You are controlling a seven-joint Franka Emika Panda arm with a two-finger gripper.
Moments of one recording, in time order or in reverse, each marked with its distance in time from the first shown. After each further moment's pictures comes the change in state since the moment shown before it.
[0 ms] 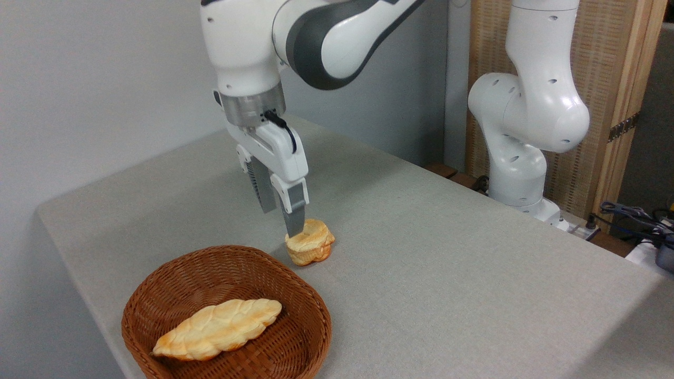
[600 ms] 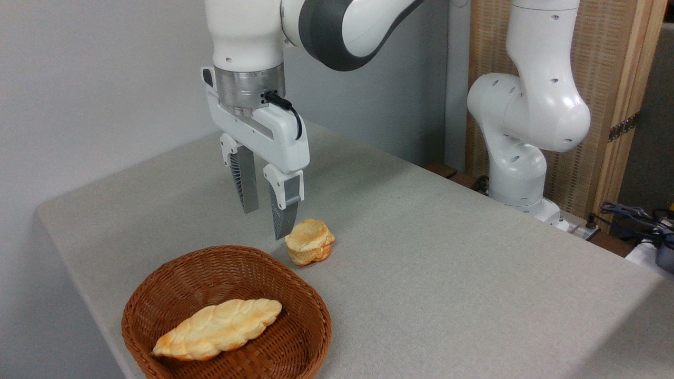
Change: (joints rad) arm 0.037 -0.006 0.055 0.067 0.000 0.031 0.000
